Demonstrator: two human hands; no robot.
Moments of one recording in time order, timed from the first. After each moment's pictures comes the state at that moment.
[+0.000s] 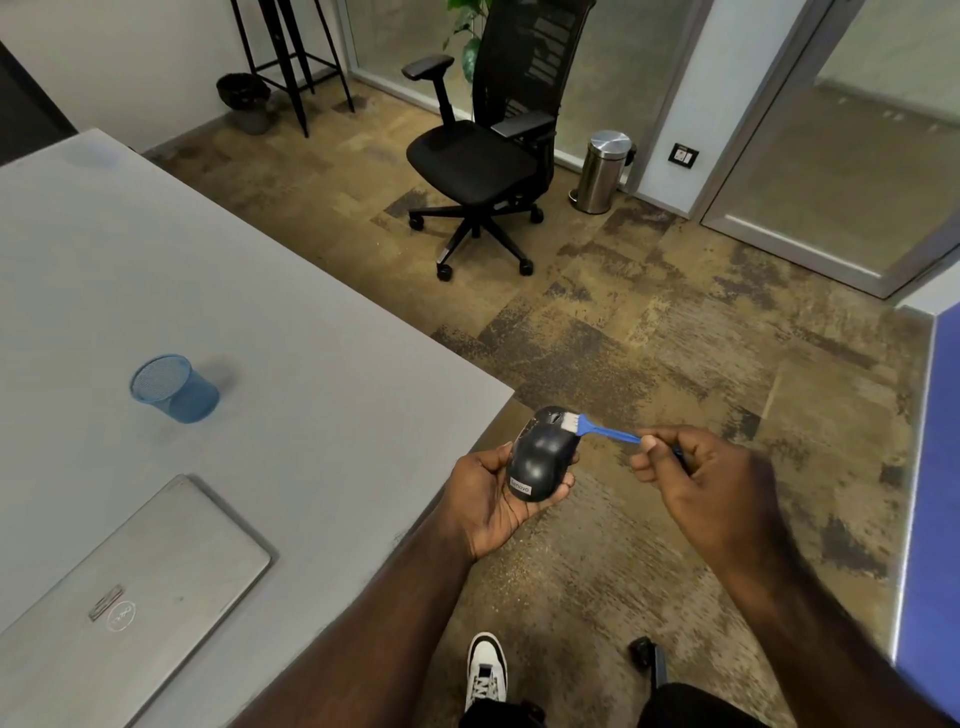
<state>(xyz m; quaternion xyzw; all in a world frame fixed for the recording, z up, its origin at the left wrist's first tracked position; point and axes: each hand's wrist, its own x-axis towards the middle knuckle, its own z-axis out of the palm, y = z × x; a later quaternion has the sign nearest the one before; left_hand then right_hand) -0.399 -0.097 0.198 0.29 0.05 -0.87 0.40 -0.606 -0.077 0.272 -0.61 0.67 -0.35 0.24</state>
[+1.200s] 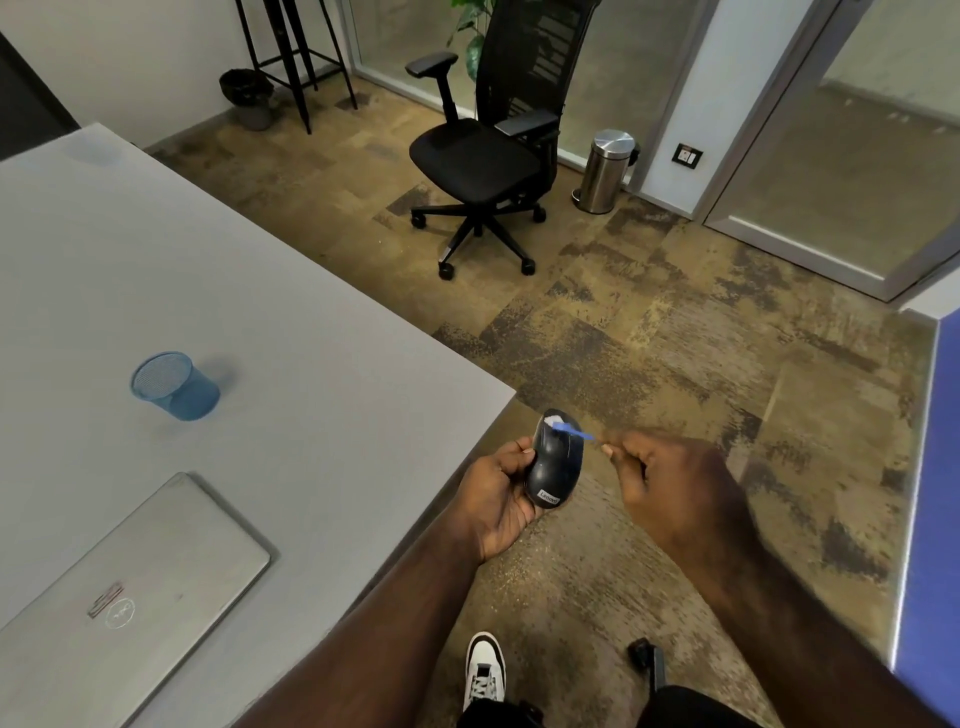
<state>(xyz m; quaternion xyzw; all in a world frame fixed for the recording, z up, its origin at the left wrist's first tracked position) -0.409 -0.099 0.192 0.36 -0.05 -0.83 0.43 -0.580 -0.085 0.282 -0.75 0.62 -0.20 0.13</state>
